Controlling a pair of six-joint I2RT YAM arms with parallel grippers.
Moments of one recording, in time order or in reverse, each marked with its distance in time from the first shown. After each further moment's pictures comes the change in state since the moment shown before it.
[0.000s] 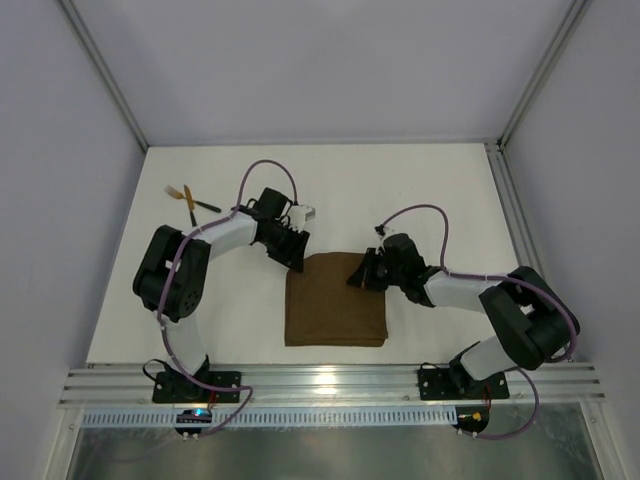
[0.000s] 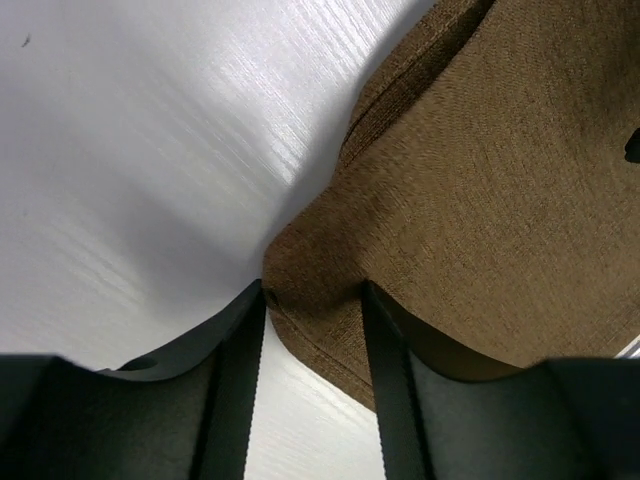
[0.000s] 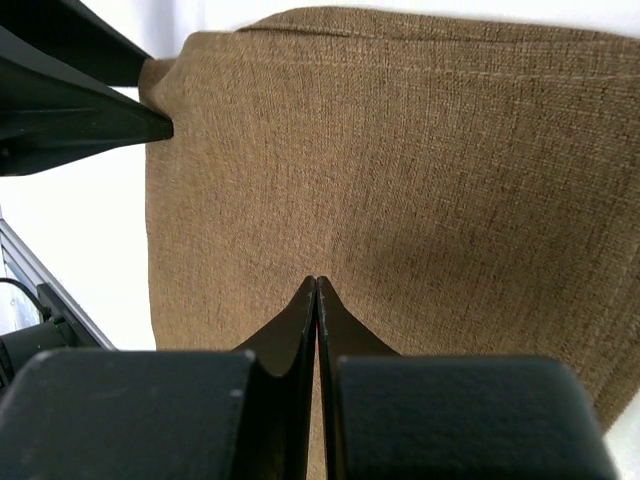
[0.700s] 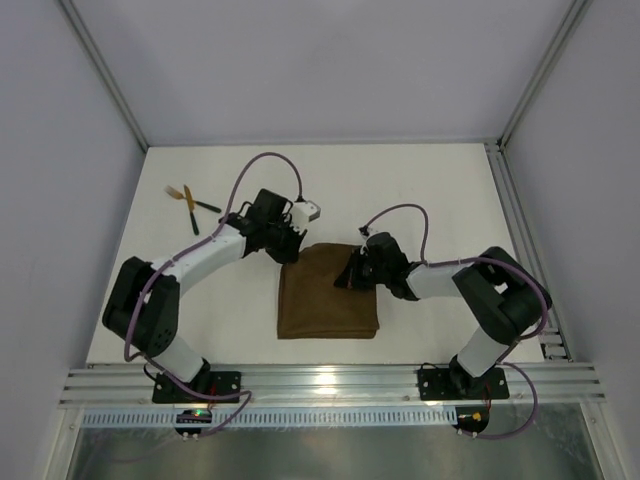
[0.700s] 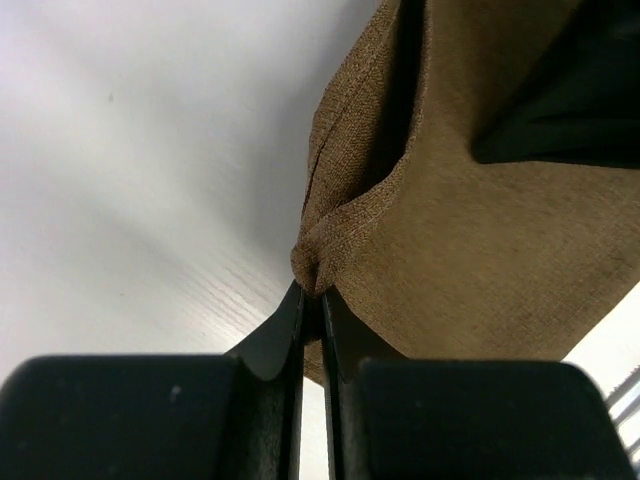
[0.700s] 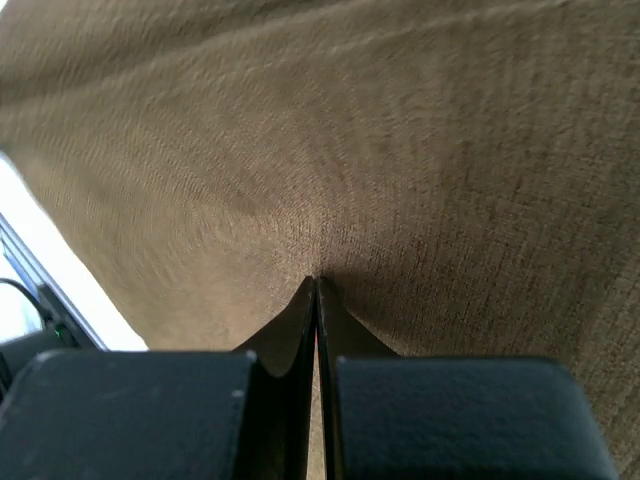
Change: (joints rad) left arm -0.061 -0.232 -0.086 0.025 -0.106 0.093; right arm 0.071 0.163 0.085 0.039 0.019 0.026
